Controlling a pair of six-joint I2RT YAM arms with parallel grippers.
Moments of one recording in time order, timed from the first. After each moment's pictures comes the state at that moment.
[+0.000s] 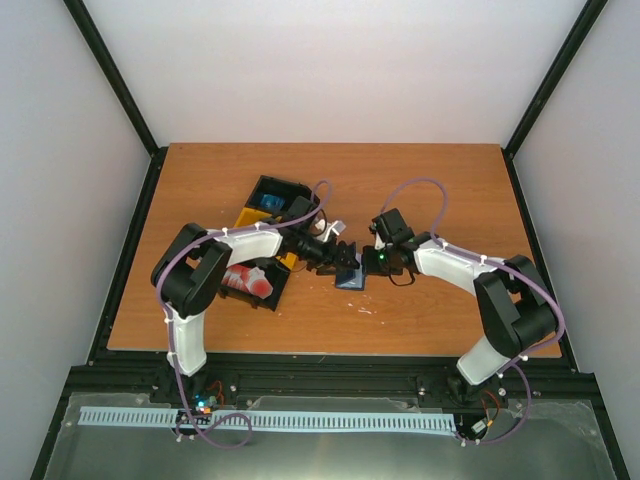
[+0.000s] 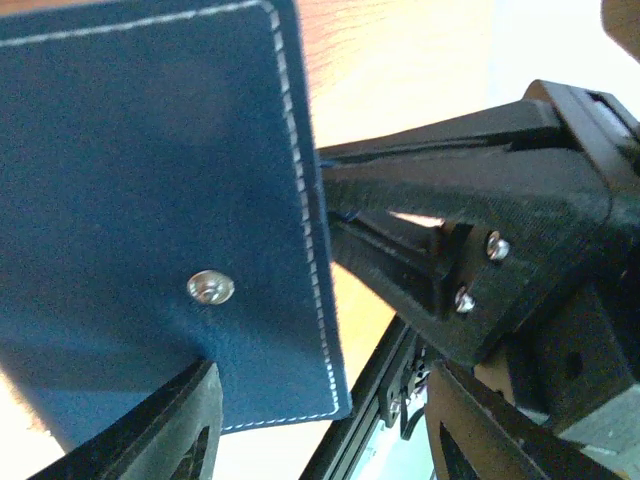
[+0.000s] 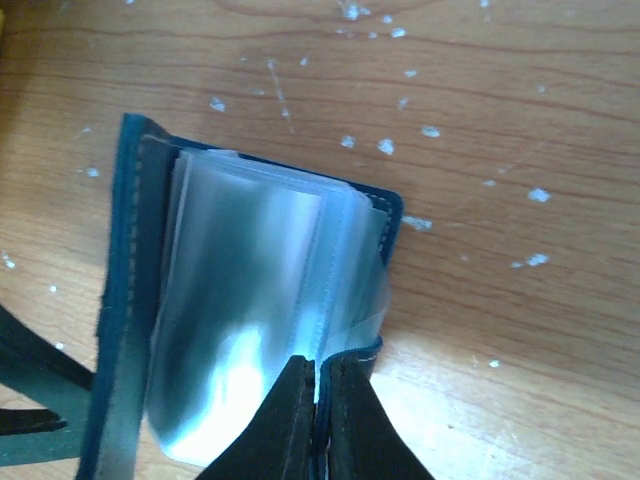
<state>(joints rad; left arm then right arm) -0.62 1.94 1.19 -0.22 0.89 -0.66 0.52 1.60 0.90 -0.37 -0.20 0.49</state>
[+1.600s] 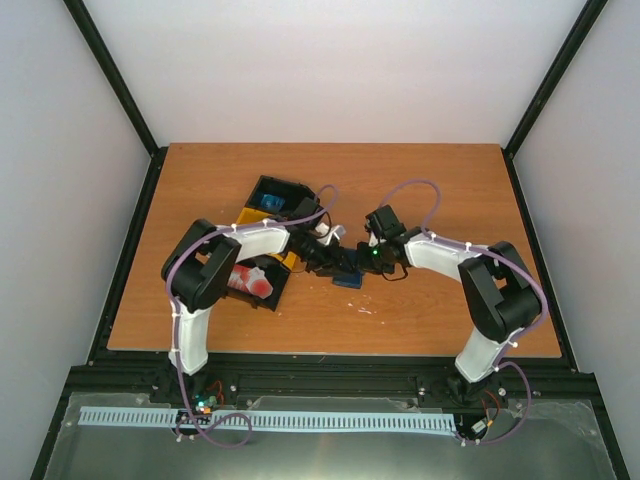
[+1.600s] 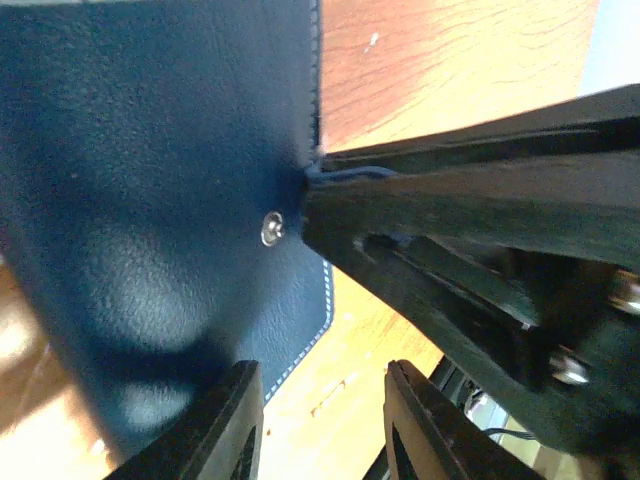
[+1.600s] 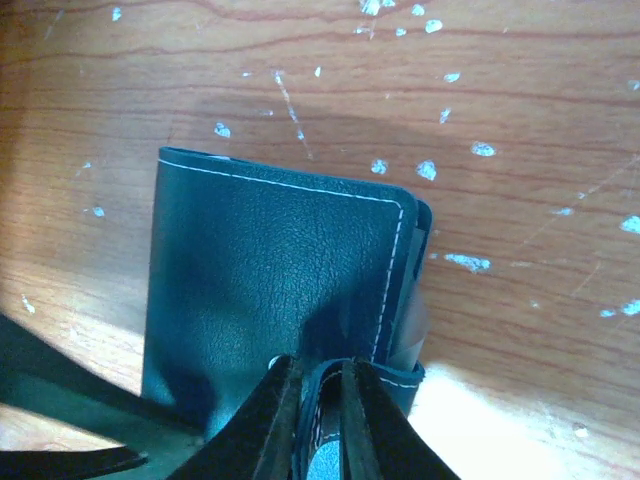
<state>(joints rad) -0.63 2.03 1.26 -0.35 0.80 -0.60 0.52 1.70 0.95 -0.35 -0.25 0.59</state>
